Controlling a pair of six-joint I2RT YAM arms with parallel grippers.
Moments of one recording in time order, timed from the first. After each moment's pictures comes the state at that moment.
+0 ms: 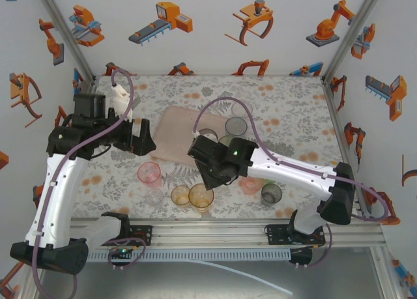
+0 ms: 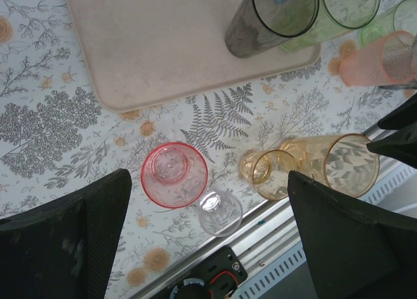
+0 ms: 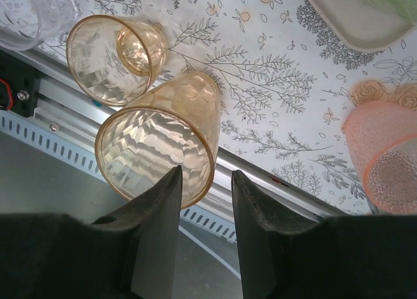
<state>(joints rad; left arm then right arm) -0.22 1.07 1.37 -1.10 0.40 0.13 1.18 1.54 1.43 -1.06 0.10 0.68</state>
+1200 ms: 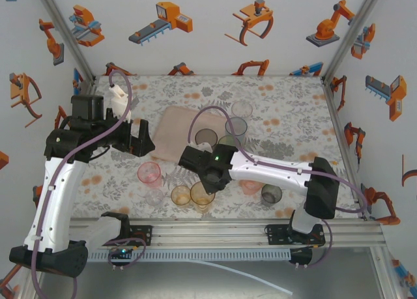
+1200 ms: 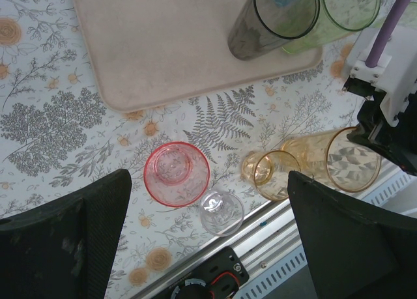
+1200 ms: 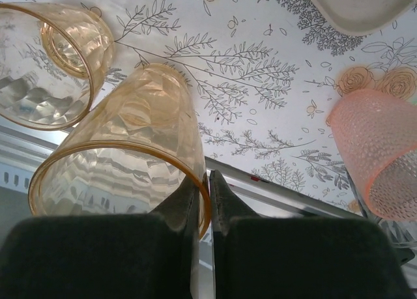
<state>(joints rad) -0.22 1.05 1.37 -1.10 0.39 0.12 1.21 1.66 1.41 -1.10 0.18 0.69</state>
